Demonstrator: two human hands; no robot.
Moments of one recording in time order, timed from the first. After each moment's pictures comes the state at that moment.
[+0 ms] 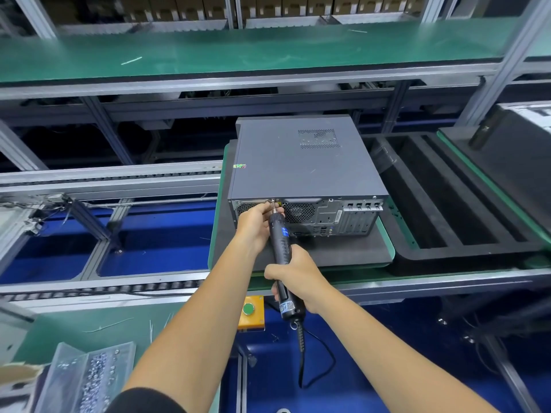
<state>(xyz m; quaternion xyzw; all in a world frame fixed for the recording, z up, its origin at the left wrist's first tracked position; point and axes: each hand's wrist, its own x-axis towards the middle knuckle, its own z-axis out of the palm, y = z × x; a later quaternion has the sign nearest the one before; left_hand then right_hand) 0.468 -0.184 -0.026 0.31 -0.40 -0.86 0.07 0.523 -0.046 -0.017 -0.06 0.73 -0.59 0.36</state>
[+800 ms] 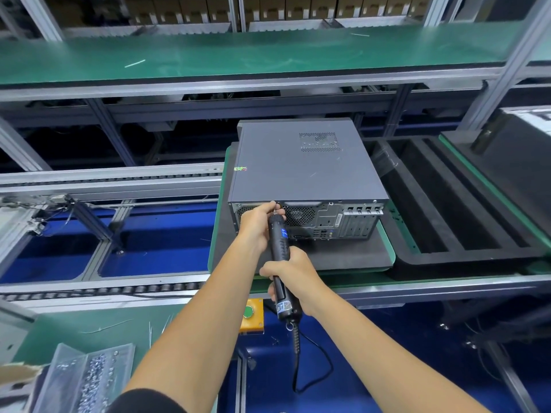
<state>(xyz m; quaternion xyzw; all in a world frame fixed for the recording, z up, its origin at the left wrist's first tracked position) 0.463 -0.179 -0.020 0.31 -0.42 -0.85 0.07 0.523 -0.049 -0.007 -0.02 0.68 -0.62 0.38</state>
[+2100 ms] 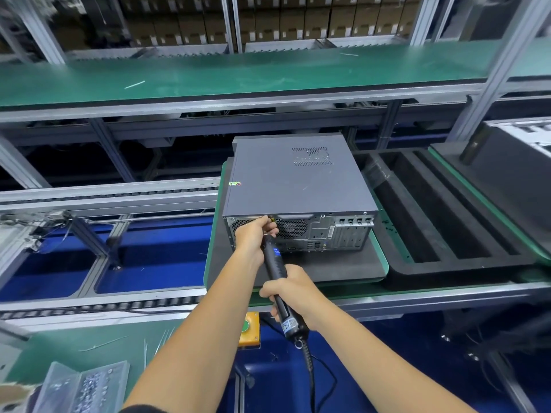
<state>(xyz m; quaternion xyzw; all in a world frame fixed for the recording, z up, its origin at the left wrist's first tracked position) 0.462 -0.168 -0.013 0.37 -0.42 -0.82 0.10 0.520 -0.032 -0.006 -0.05 0.70 -0.58 0.41</state>
